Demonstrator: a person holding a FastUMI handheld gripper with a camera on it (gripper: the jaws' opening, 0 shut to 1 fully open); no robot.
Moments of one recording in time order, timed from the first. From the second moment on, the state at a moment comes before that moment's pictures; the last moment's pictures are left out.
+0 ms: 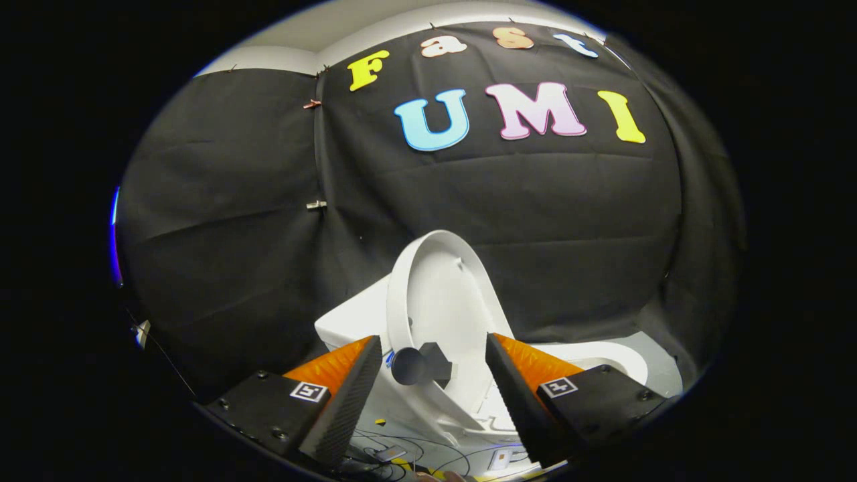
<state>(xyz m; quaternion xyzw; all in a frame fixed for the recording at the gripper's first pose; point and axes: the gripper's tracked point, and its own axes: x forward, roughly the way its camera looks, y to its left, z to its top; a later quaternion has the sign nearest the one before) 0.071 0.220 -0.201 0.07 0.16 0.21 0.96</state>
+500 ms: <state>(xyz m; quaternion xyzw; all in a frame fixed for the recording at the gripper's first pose) 0.021 0.146 -0.047 0.00 0.02 0.15 0.99</state>
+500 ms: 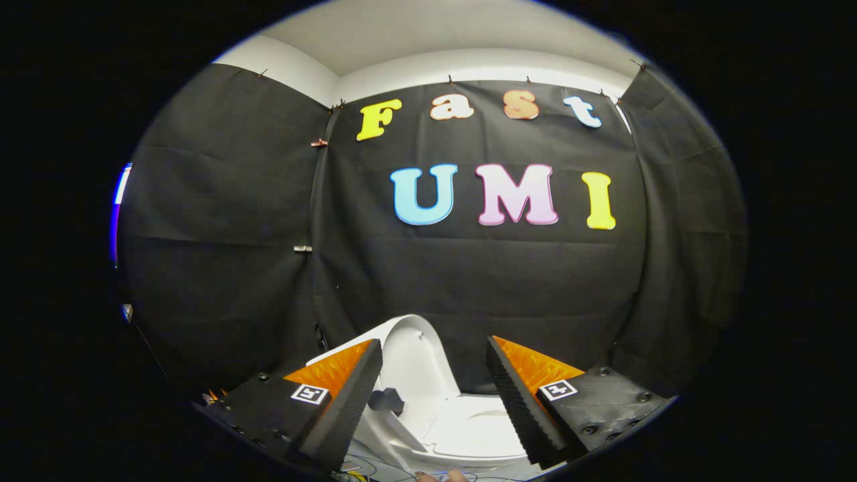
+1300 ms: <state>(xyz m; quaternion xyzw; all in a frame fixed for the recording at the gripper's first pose) -0.016 0.071 0.019 0.01 -0.02 0.08 1.00</state>
